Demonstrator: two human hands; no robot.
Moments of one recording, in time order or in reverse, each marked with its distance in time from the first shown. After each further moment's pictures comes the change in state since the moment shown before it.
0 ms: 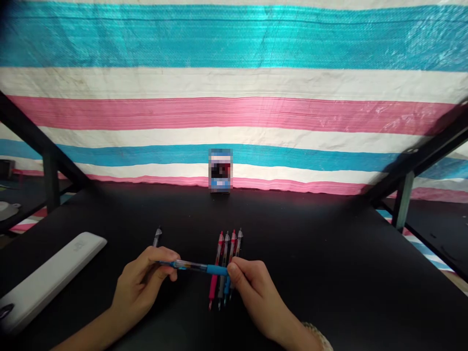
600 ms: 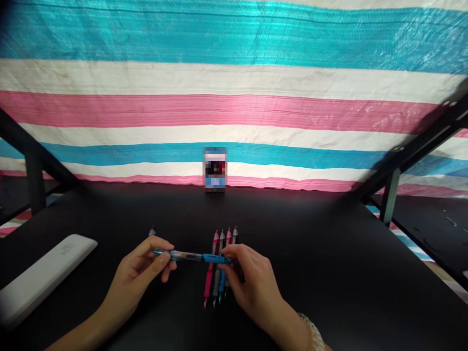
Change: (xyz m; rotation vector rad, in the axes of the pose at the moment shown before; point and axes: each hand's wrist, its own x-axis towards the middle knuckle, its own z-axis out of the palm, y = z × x) left_hand 0.008 0.006 0.000 -0.250 0.003 -0.500; right_hand 0.001 0.010 -0.005 -0.483 0.310 -0.436
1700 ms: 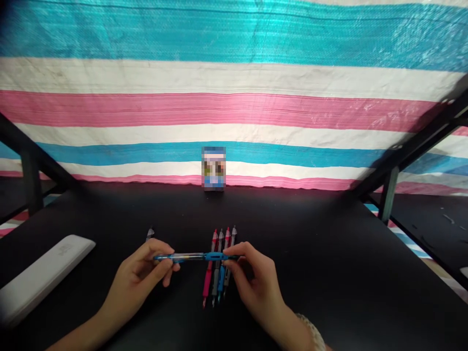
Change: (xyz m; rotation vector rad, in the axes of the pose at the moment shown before) left_hand -0.003 -0.007 0.003 0.041 -0.024 0.054; right_hand -0.004 -0.007 0.000 0.419 0.121 0.356
